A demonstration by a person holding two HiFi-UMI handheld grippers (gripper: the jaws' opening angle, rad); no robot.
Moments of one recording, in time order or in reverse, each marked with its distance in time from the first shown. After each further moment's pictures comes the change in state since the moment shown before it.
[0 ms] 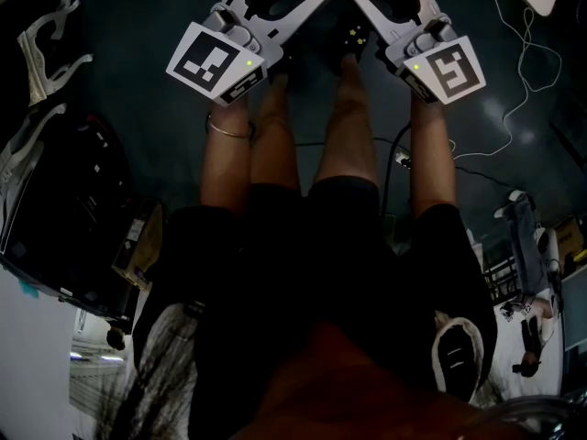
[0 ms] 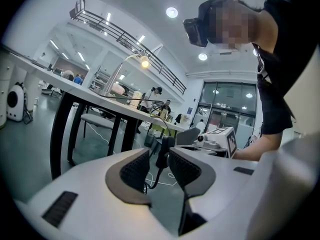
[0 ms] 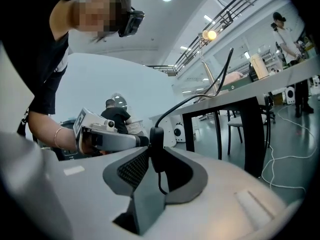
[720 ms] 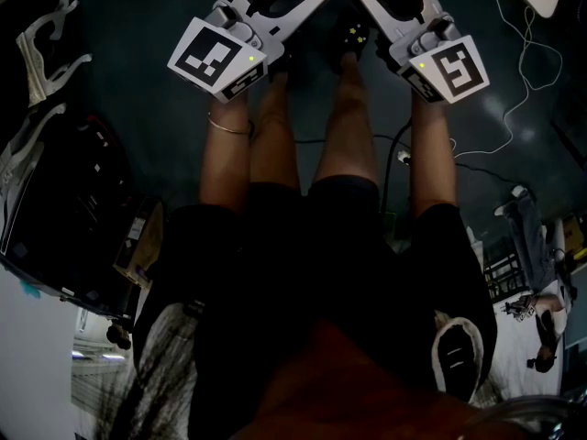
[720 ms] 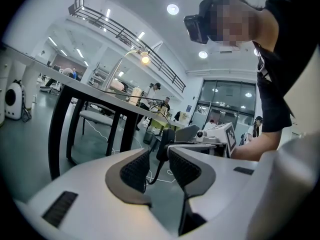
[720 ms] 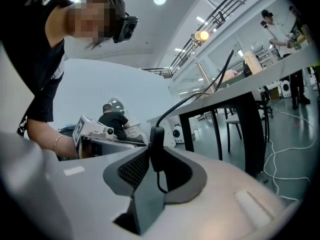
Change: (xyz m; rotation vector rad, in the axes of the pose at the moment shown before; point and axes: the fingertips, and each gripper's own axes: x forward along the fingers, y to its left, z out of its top) left arm 0.005 0.001 -0.010 -0.004 0.036 -0.017; right arm -0.002 -0.006 0.004 0.061 -0.035 -0.018
